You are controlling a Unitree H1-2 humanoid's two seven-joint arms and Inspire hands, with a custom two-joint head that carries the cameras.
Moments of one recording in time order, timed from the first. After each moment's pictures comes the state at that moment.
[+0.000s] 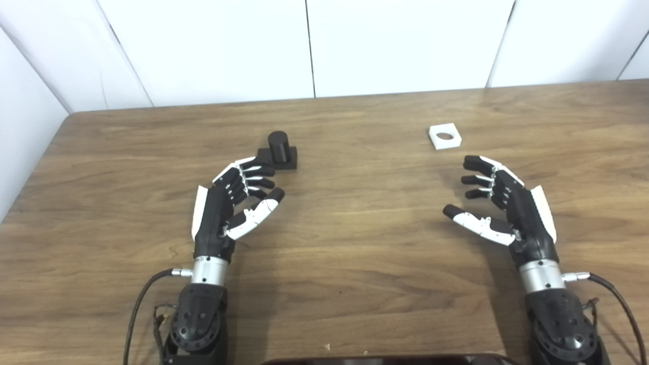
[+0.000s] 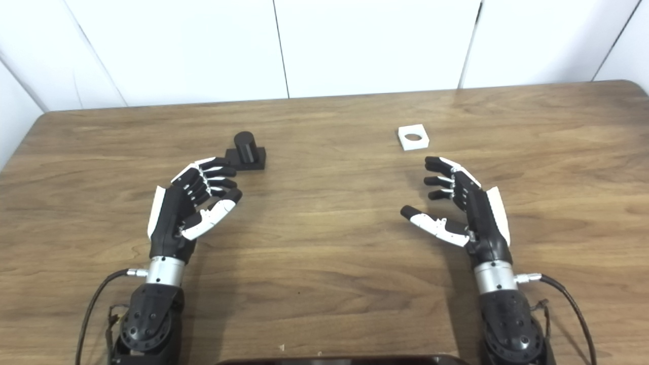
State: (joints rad) left arm -0.05 0.05 0.02 0.00 0.08 -0.22 0.00; right arm 0.02 -0.15 -0.02 -0.15 -0.18 -0.06 -0.03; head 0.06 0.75
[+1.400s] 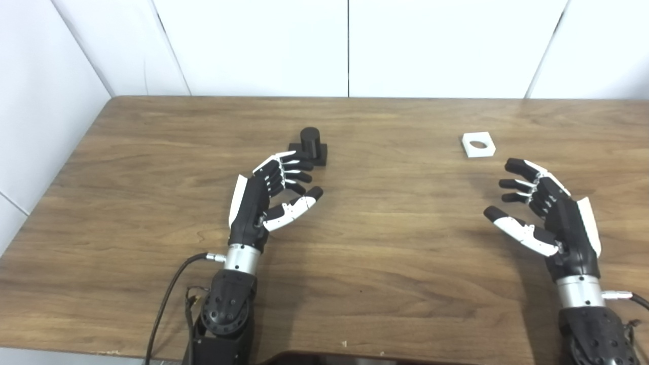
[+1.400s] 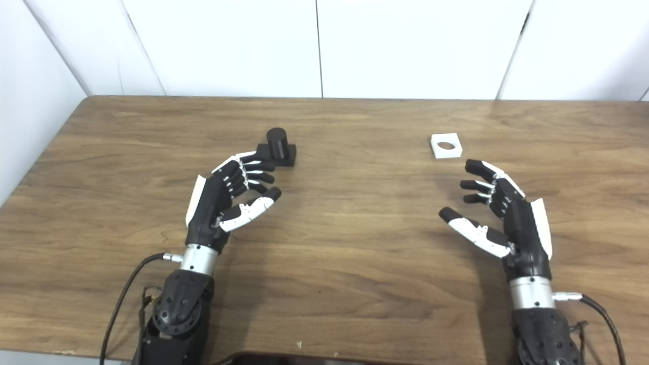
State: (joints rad) left arm -0.05 0.03 0.00 0.00 0.12 -0.22 0.02; right arm 0.00 -0.19 -0.04 -0.09 -0.09 -0.15 -0.02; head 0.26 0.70
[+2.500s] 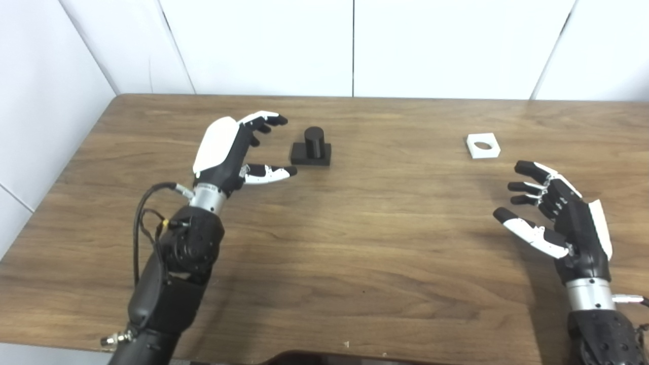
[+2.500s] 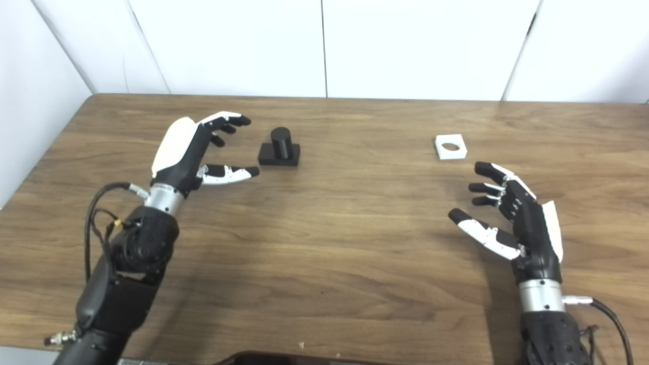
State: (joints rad) left arm -0.29 0.35 -0.10 -0.07 0.68 0.09 -0.07; right arm 0.00 -0.19 -0.05 -0.10 -0.09 -0.14 -0.02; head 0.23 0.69
